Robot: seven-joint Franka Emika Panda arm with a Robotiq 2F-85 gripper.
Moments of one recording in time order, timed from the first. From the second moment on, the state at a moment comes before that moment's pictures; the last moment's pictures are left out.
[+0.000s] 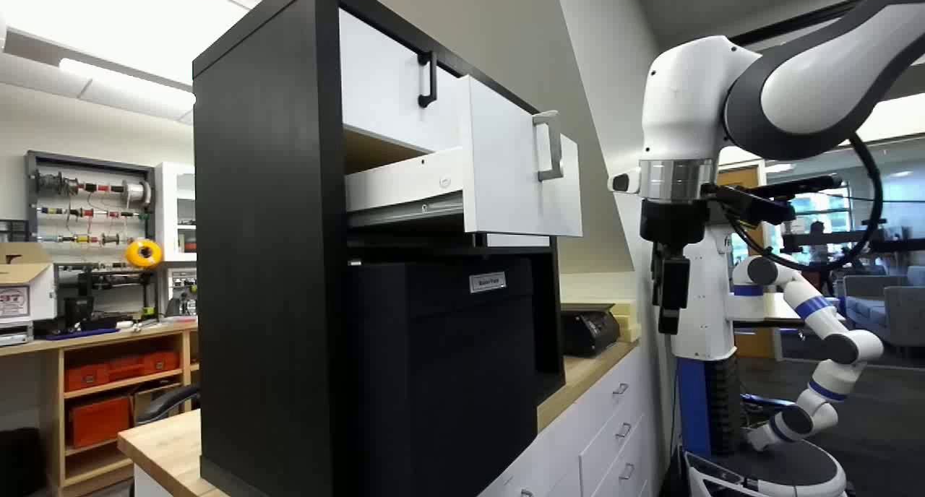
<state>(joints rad) -0.08 -0.38 0.00 -2.53 -0.30 2.34 -0.11</state>
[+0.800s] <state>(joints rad) -0.07 -0.38 0.01 -2.52 -0.29 2.34 -0.11</state>
